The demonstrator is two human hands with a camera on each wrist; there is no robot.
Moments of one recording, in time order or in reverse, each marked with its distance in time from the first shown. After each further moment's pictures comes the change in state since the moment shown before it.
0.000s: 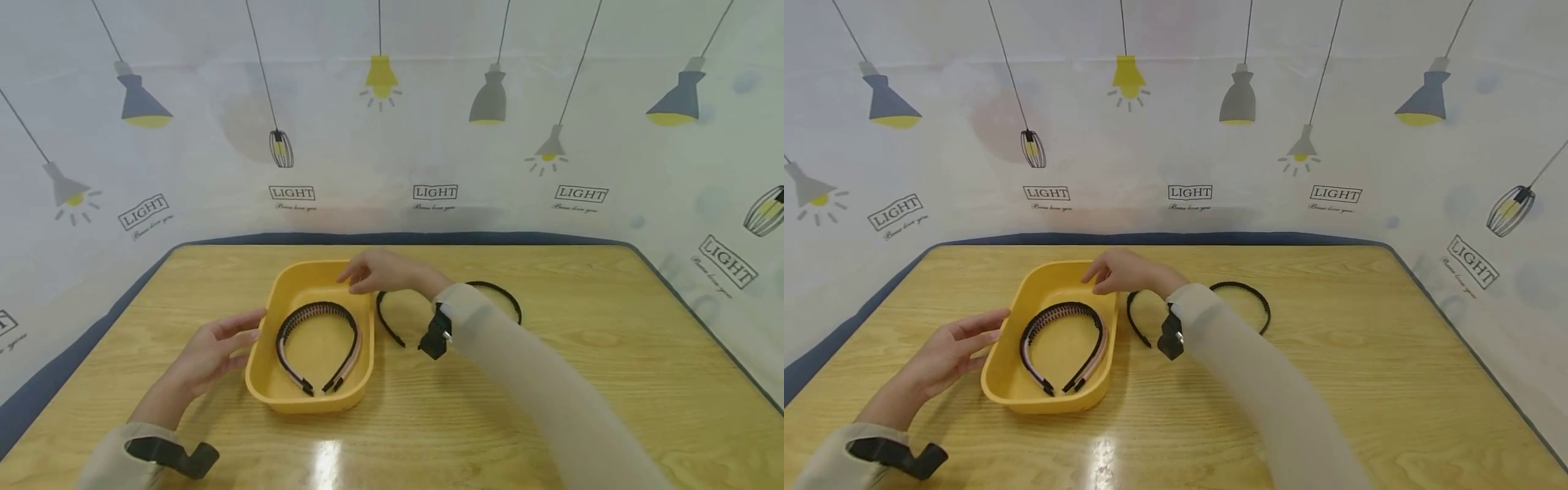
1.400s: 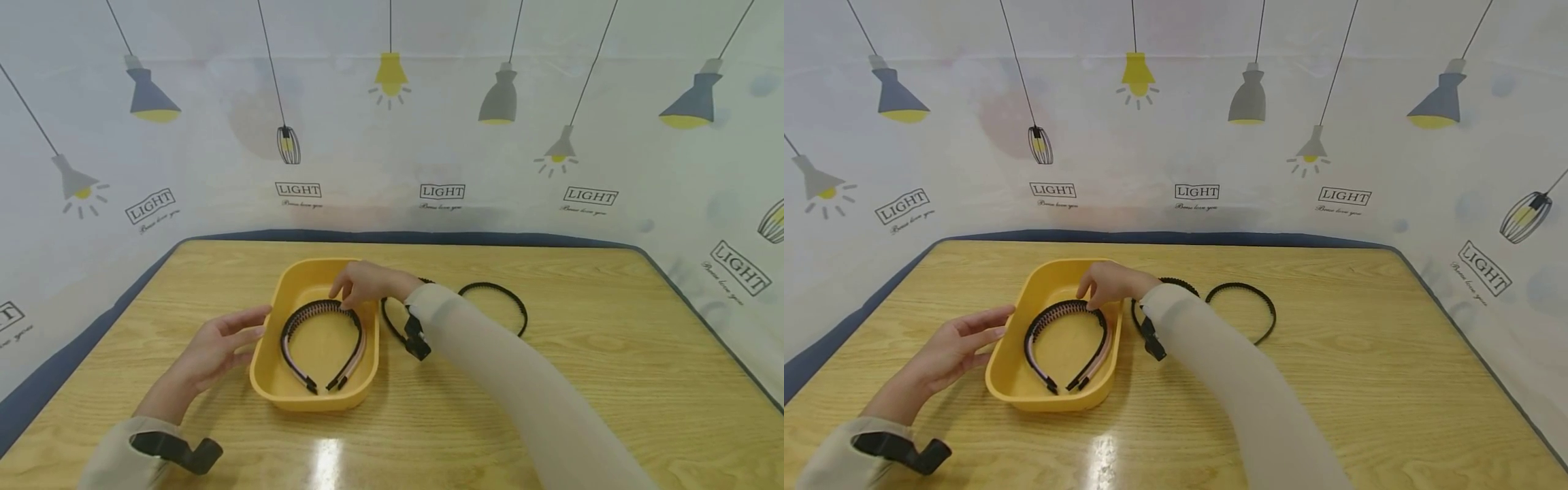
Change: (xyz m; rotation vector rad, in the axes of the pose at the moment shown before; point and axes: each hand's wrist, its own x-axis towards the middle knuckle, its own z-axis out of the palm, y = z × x) left_hand 0.000 -0.001 -0.001 -0.094 -0.031 0.036; right_hand 0.041 0.005 0.028 -0.147 -0.123 0.024
